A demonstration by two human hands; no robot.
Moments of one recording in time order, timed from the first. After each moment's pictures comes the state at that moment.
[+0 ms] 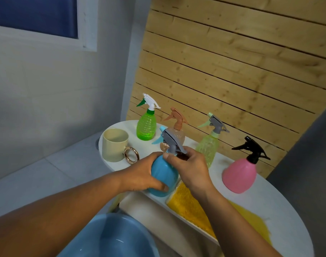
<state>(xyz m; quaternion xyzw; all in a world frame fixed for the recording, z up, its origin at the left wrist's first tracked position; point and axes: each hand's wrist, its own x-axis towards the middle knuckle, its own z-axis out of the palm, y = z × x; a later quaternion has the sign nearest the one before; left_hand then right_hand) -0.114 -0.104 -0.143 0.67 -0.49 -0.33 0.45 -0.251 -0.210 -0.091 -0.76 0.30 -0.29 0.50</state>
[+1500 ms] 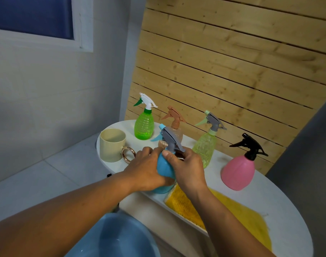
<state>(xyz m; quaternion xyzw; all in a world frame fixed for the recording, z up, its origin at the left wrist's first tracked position) -0.130 -0.118 -0.131 0.81 -0.49 -0.14 0.29 -0.248 -0.207 -0.101 -0.76 0.33 -0.34 0.45</state>
